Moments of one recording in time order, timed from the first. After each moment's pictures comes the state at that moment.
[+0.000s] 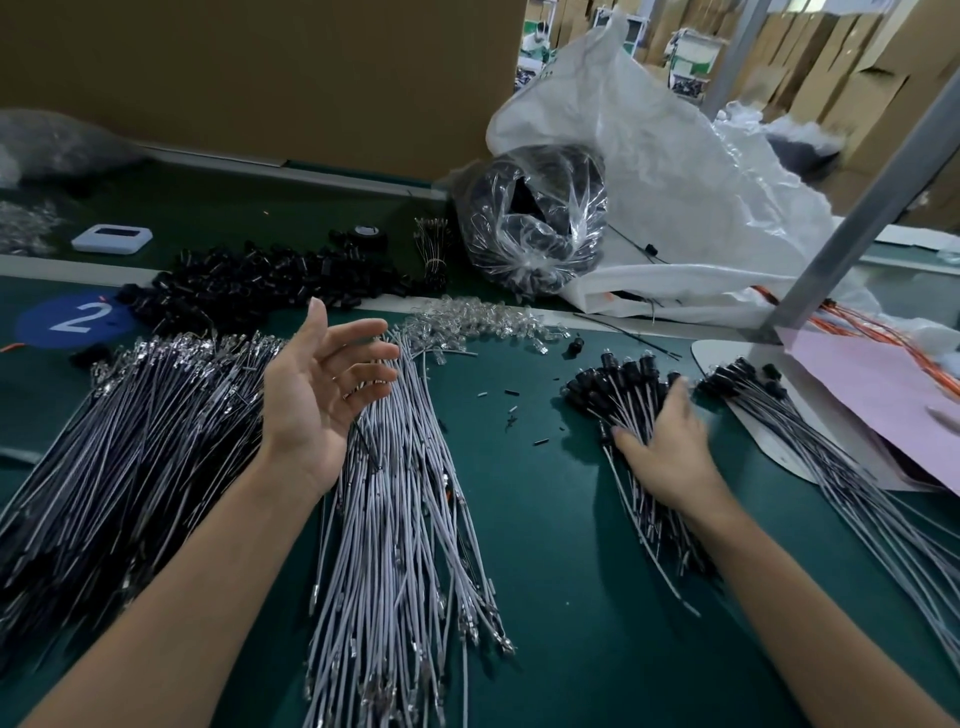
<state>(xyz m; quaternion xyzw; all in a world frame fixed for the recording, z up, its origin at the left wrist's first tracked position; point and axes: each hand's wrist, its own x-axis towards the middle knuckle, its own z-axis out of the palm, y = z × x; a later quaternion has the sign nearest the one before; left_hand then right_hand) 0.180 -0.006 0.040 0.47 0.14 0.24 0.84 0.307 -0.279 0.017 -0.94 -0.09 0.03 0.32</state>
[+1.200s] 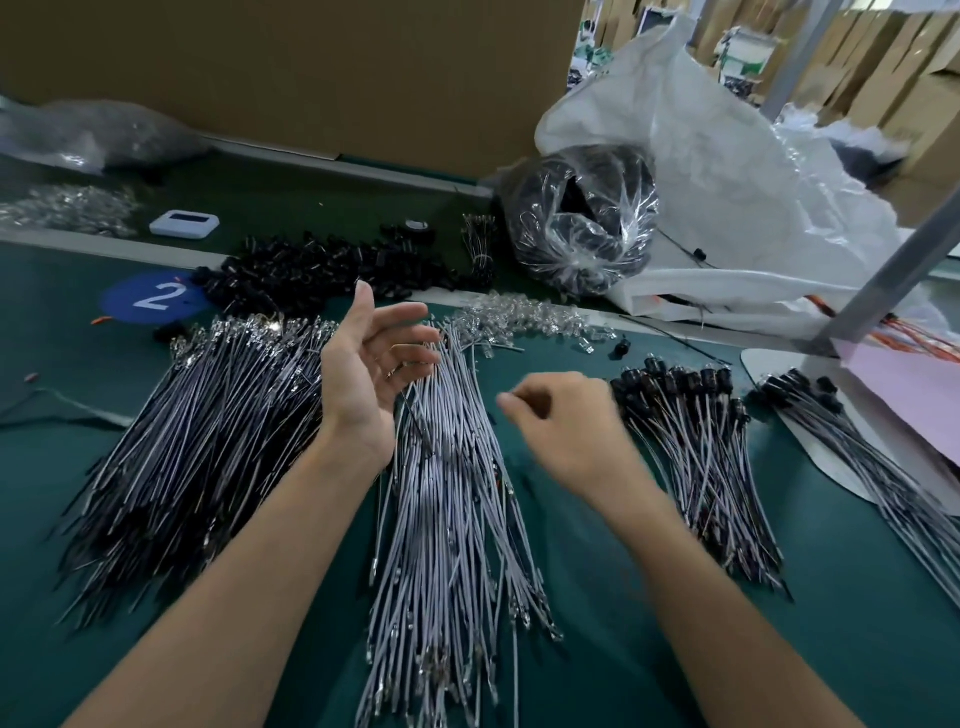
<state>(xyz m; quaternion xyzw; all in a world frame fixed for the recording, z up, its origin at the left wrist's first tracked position) 0.177 -0.004 0.044 0.44 0.16 0.30 0.83 0.240 -0.165 0.049 -0.91 -0.30 -0.03 0.29</state>
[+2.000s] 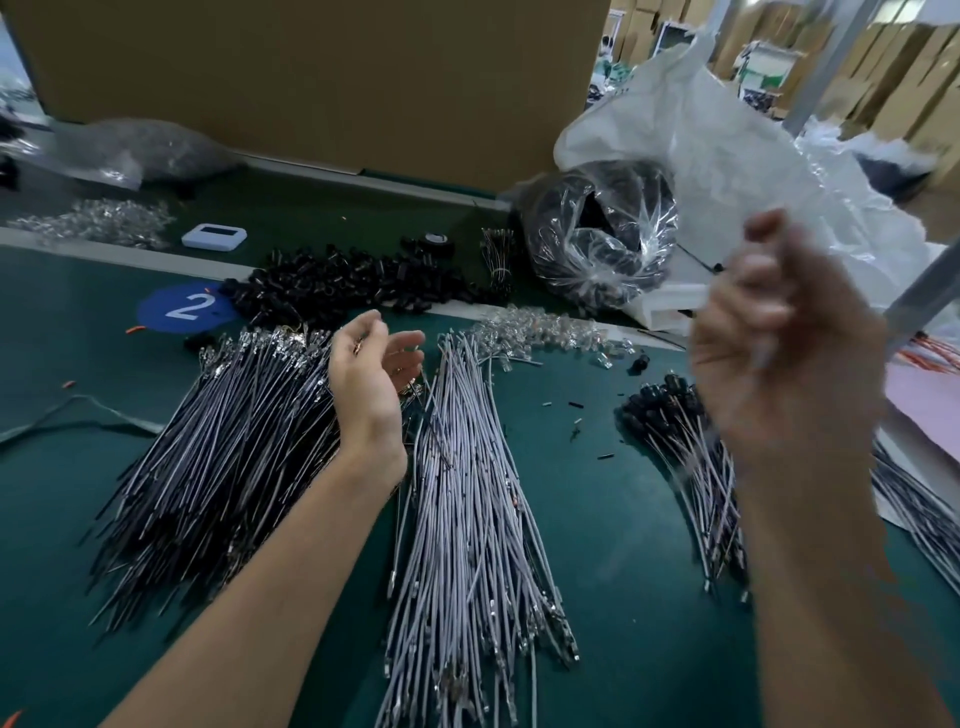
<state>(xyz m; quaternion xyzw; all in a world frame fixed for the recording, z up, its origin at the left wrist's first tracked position) 0.180 0.002 0.037 0.45 0.27 0.38 0.76 0.242 -0.208 0.143 -0.26 -0.32 0.24 0.88</state>
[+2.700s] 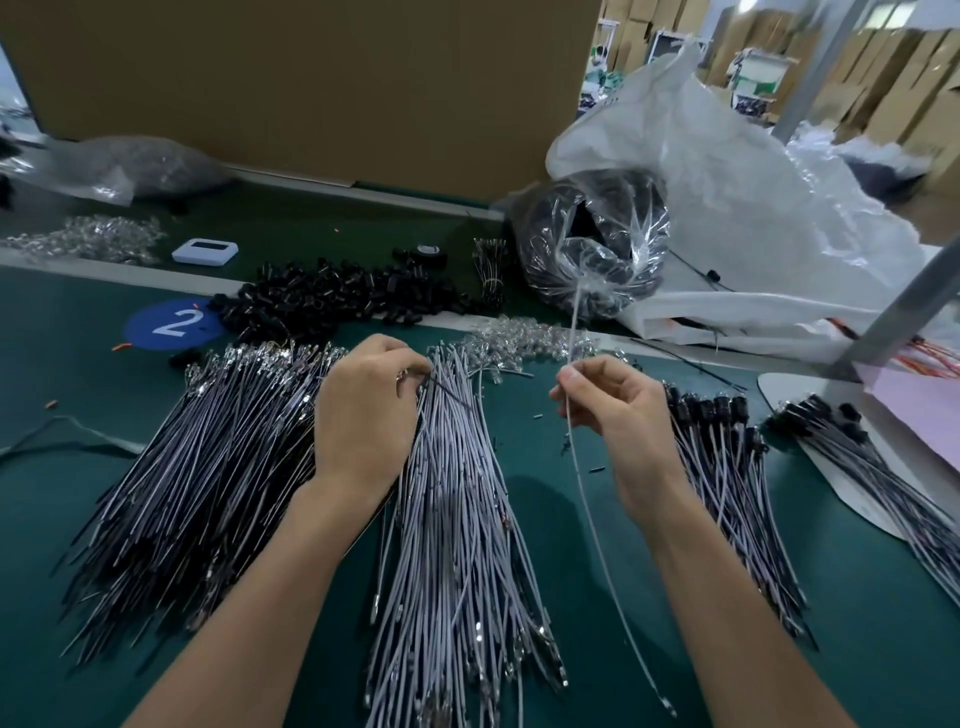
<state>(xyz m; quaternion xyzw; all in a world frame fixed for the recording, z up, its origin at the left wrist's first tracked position) 0.174 0.007 0.036 0.87 0.18 0.38 0.24 0.269 -0.179 0.053 -0.70 -0.21 0.07 0.68</state>
